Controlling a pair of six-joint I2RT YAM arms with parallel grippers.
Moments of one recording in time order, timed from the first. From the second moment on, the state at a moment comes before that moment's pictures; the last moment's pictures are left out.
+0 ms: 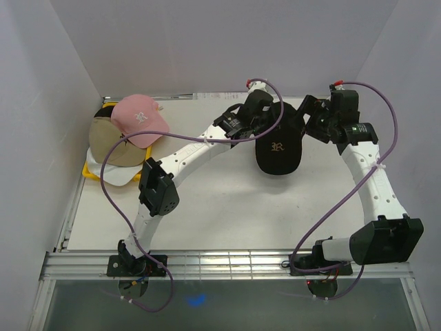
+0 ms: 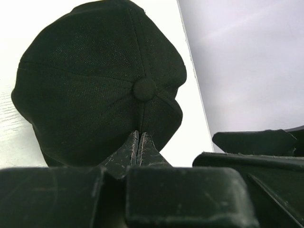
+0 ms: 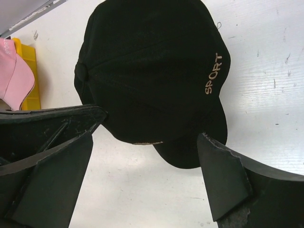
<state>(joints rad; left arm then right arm) -0.87 2.15 2.18 -0.48 -0.16 -0.77 0.10 1.33 1.38 -0.67 -0.17 0.49</state>
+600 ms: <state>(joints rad) -0.87 2.15 2.13 -0.44 -0.15 -0.79 0.10 1.34 1.30 -0.62 -0.16 0.49</state>
